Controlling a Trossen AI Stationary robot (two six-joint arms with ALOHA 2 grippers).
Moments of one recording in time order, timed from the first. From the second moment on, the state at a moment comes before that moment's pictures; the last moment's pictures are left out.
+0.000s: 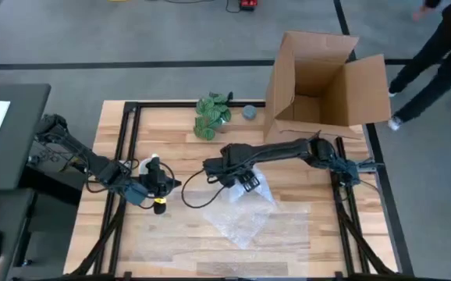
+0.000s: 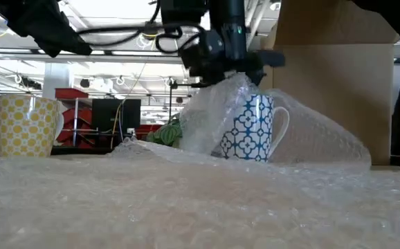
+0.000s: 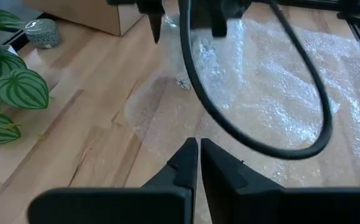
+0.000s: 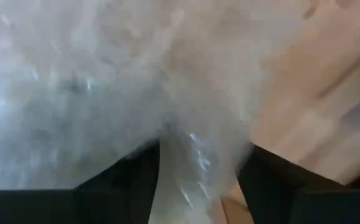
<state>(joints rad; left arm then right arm) -0.59 0.89 0.59 -0.41 -0.71 -0.54 0.06 2.25 2.10 -1.47 0.25 -0.49</state>
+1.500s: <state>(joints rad) -0.59 0.89 0.59 -0.41 -0.69 -0.56 -0.01 2.09 1.63 -1.00 -0.16 -0.21</state>
